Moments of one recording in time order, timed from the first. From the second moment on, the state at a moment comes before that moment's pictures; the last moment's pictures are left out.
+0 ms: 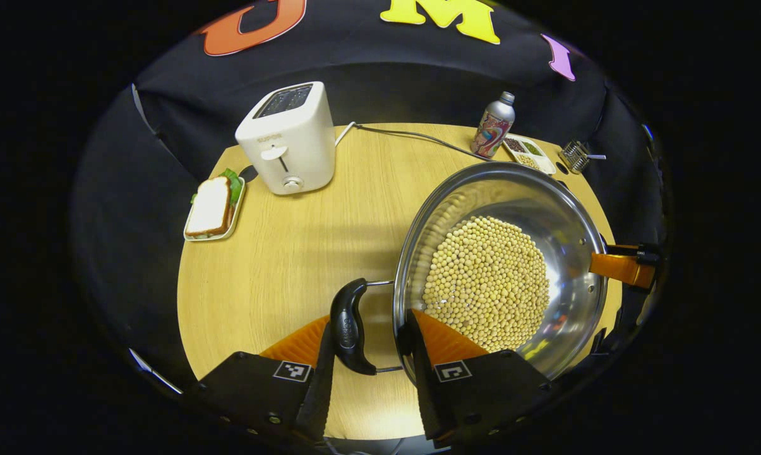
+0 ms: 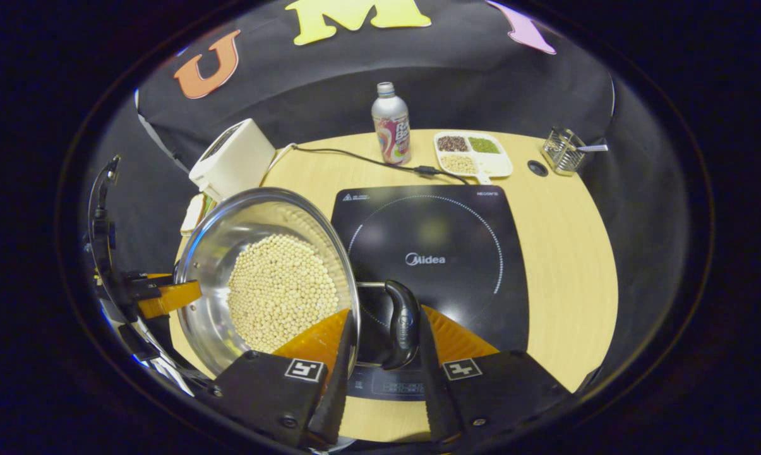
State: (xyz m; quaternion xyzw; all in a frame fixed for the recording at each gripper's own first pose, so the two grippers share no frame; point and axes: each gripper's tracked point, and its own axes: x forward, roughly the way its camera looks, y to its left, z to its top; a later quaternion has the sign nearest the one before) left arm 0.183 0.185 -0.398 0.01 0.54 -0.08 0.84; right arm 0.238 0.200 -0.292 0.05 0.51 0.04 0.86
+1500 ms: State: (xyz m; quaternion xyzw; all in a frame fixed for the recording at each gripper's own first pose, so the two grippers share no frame) left arm 0.188 0.175 -0.414 -0.01 0.55 -0.11 0.83; right arm 0.272 0.020 -0.290 0.04 0.52 0.03 0.85
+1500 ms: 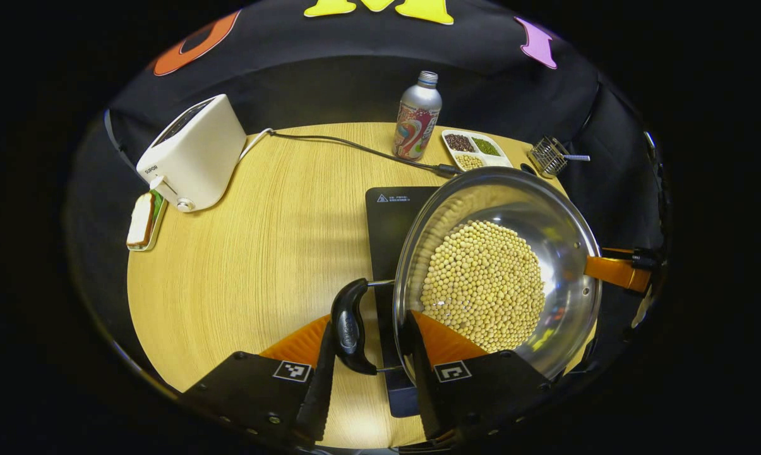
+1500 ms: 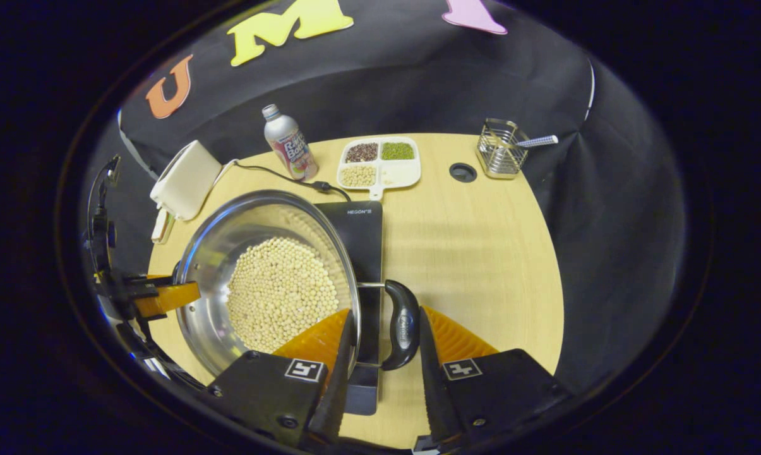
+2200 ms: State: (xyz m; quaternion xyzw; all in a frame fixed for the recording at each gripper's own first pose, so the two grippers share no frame) left arm 0.190 0.170 -0.407 -0.02 0.54 -0.10 0.84; right arm 0.293 0.021 -0.309 0.06 0.51 0.07 0.86
